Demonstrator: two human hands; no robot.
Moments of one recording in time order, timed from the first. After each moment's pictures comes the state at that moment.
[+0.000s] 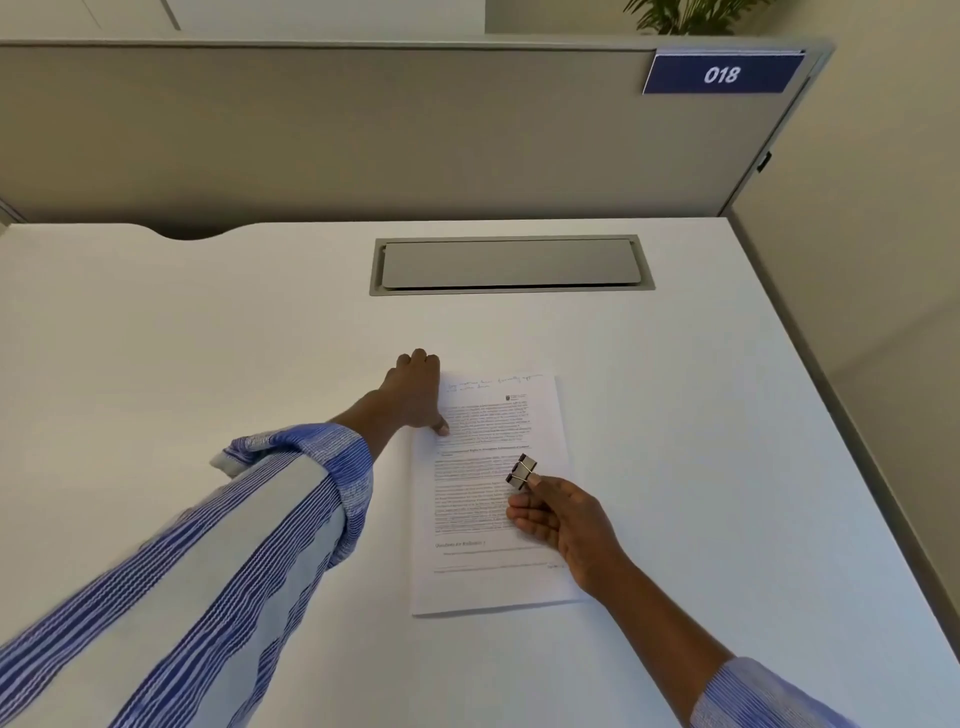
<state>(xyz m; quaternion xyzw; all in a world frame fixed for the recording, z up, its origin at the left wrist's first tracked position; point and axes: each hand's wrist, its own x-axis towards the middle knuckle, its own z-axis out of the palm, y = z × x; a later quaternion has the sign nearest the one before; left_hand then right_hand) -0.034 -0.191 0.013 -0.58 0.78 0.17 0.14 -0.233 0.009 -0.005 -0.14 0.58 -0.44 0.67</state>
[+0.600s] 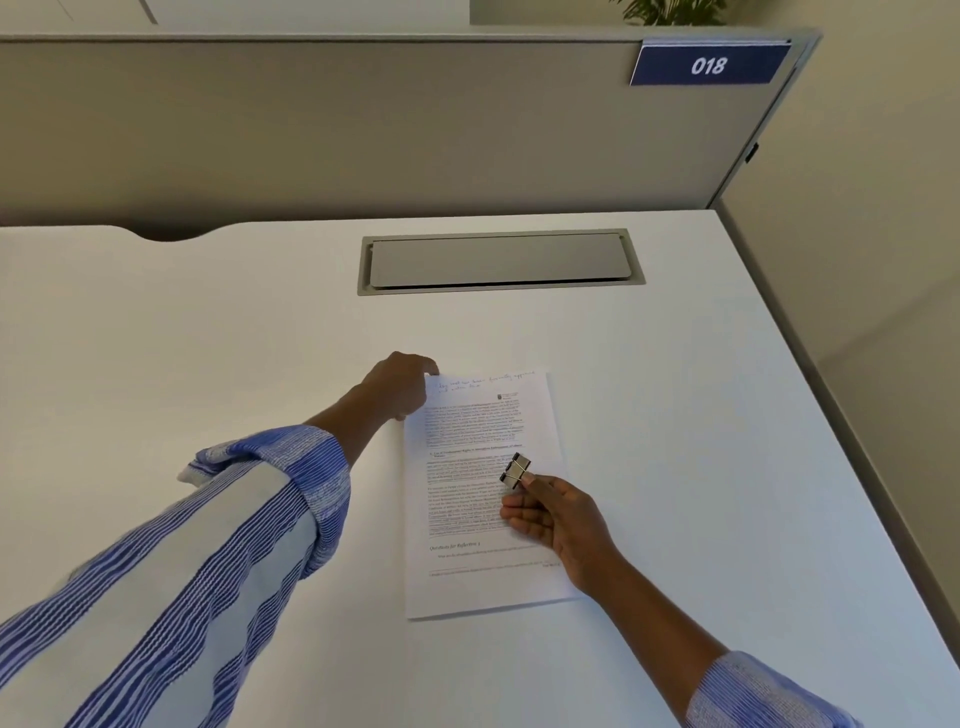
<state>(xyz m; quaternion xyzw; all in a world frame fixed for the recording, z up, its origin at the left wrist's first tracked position) -0.031 -0.197 0.026 -0.61 0.74 0.26 0.09 -0.234 0.010 -0.009 -0.15 0.58 -0.44 0.67</state>
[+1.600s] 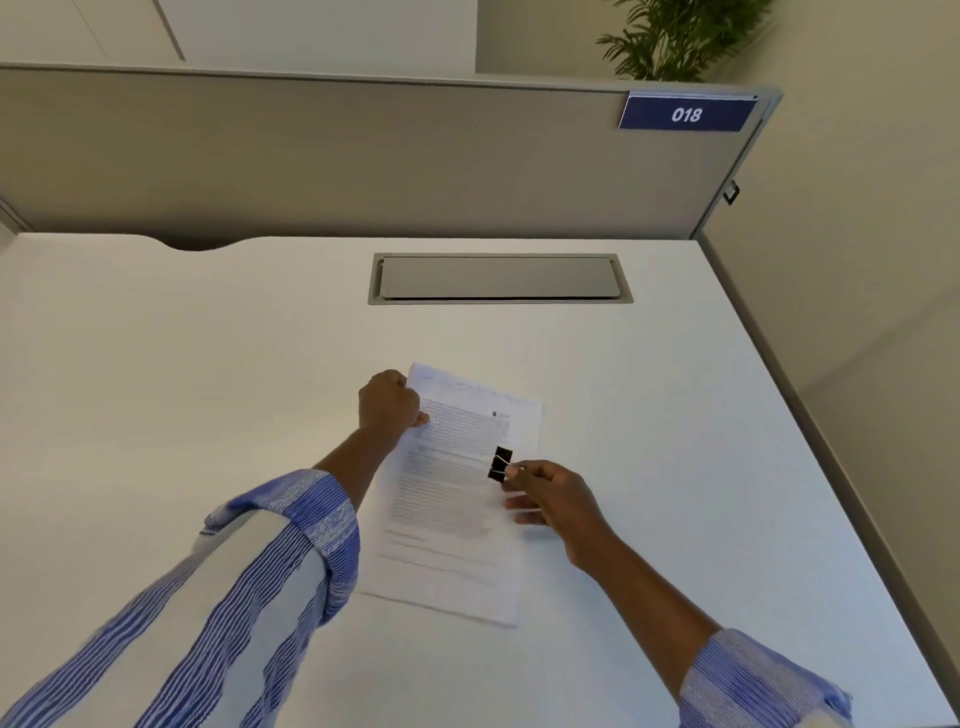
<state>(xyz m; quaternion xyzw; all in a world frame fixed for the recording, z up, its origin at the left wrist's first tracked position) -0.020 -0.140 0.024 -0.73 0.48 0.40 -0.28 -0.230 0.011 0.019 -0.29 0.64 -0.38 0.60</state>
